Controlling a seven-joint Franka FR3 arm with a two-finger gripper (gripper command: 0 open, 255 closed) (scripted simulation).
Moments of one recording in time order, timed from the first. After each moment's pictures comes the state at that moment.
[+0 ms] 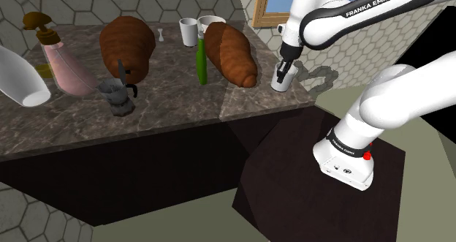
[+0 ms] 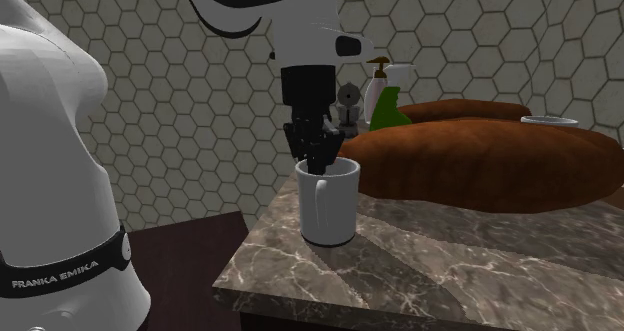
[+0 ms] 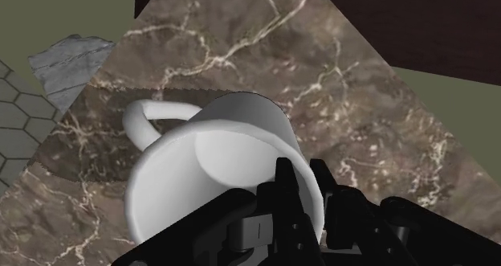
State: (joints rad) arm -0.09 -0.62 -0.06 -2.89 -0.12 2.29 -0.18
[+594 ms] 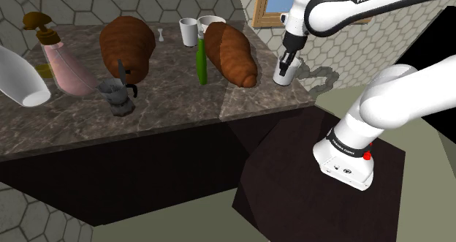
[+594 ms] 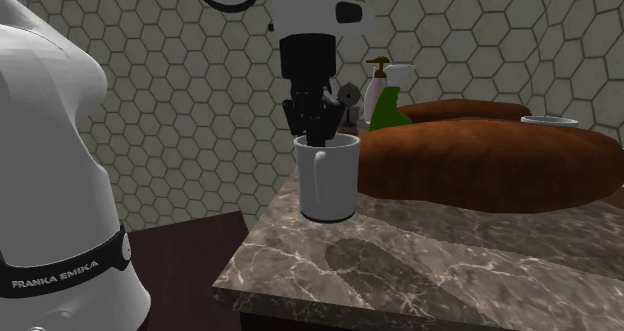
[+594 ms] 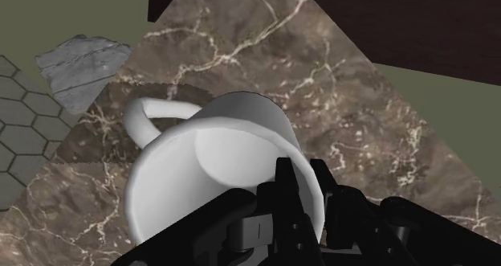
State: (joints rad) arm -0.08 -0.69 -0.05 -2.84 -0.11 2.17 -0.19
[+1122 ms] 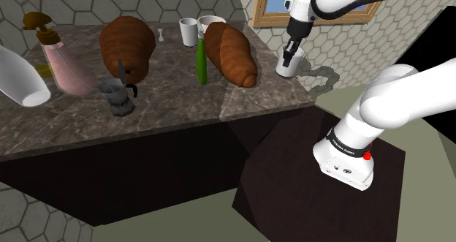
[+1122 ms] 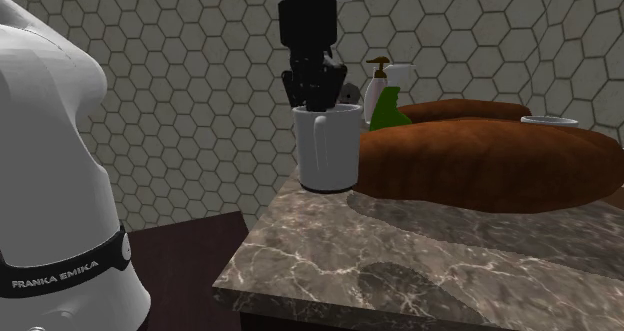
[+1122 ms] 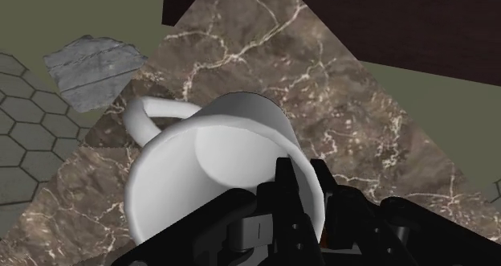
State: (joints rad) arm -0.08 -0.74 -0.05 -2.76 -0.11 2.03 -0.20
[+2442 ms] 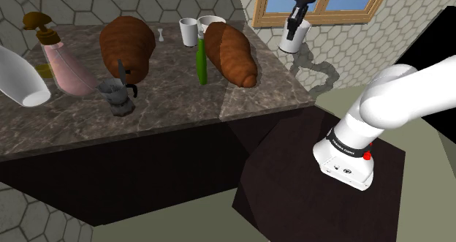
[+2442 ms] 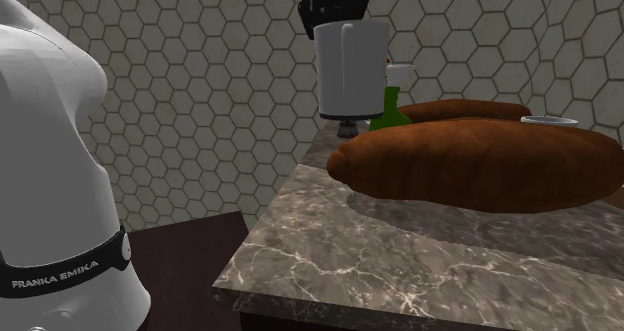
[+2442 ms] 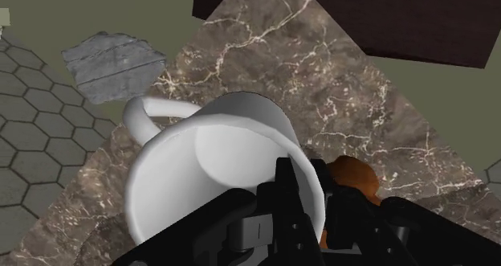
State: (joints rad) arm -0.08 -0.69 -0.06 -2.49 -0.10 1.82 -0.23
